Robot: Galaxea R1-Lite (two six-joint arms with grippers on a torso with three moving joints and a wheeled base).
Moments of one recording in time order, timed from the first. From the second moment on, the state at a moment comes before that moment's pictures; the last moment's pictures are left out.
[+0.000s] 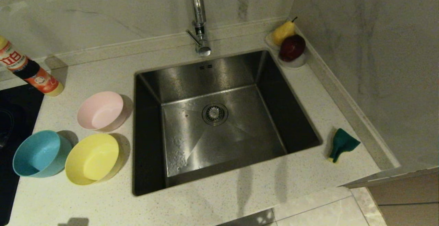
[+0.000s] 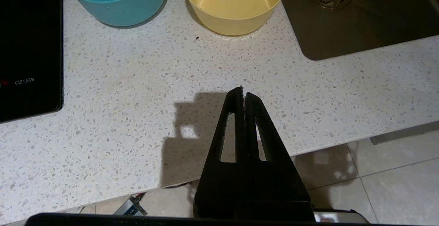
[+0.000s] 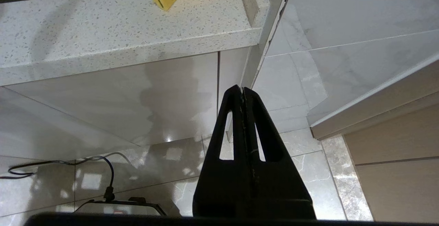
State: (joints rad) left arm 0.00 0.00 0.00 0.01 -0.01 0.03; right arm 0.00 0.00 0.00 0.00 -0.01 0.00
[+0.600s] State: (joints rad) left arm 0.00 0.00 0.00 0.01 -0.01 0.03; right arm -0.01 0.00 0.00 0.00 -0.01 0.00
